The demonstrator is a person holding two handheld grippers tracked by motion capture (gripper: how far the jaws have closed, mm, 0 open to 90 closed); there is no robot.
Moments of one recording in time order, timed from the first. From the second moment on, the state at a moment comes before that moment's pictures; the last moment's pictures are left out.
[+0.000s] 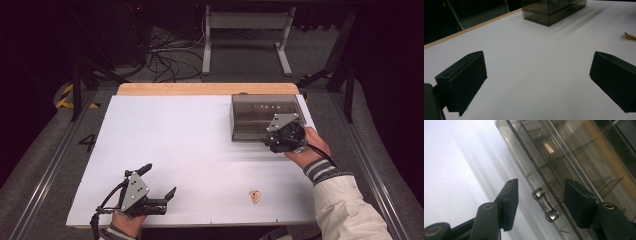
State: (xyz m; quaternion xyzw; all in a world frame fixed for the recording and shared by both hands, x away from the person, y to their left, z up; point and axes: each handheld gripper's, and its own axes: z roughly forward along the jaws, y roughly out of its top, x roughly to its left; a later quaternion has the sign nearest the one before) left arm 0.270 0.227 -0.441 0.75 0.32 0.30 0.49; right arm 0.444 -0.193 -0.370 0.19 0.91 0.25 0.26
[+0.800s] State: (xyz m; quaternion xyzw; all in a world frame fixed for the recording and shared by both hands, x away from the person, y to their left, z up) left arm 0.270 0.227 -0.441 0.75 0.32 0.30 0.49; right arm 0.455 -0.192 -0.377 0.19 0.92 0.22 0.25
